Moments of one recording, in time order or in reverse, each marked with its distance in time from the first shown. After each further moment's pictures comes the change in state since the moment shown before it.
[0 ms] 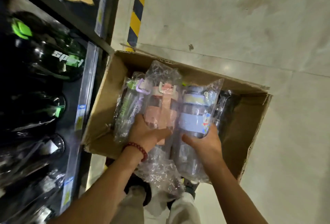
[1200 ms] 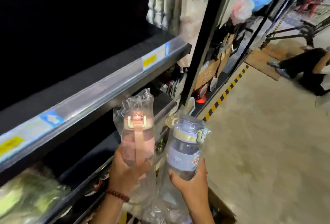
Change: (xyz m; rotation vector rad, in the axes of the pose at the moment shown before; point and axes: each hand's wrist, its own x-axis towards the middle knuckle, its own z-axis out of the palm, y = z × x) left_hand -0.469 0.141 -0.319 -0.760 0.615 0.442; right_hand -0.451 -0.348 0.027 -0.129 -0.372 -0.775
